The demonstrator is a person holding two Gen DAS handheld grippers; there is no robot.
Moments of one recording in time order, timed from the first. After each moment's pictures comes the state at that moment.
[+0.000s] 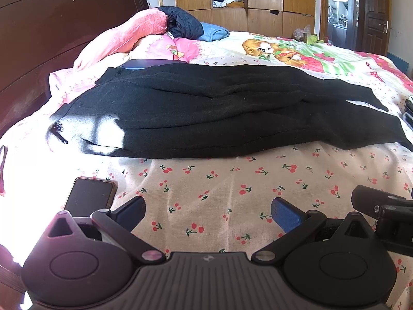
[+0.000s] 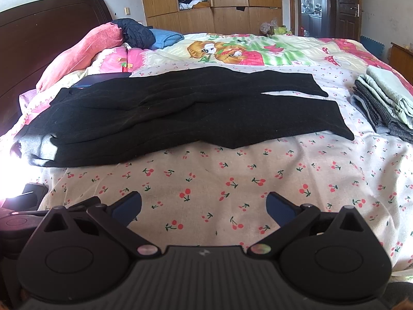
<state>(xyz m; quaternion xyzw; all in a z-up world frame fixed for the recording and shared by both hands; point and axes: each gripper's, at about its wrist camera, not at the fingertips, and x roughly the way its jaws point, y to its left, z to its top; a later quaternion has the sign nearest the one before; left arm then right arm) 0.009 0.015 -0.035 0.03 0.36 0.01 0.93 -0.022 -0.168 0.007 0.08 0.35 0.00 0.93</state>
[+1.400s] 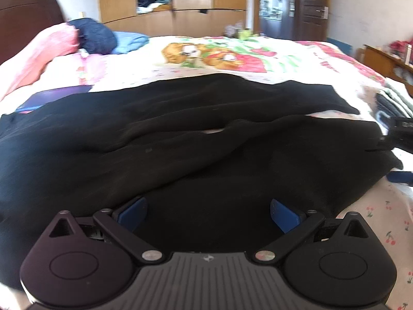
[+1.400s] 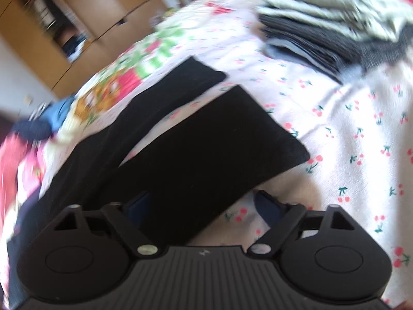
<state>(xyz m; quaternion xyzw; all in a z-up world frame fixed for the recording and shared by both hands) 0.164 -0.057 -0.060 0.06 0.35 -0.17 0.92 0.119 -0.376 -0.066 0.38 0.33 -0.15 0.85</state>
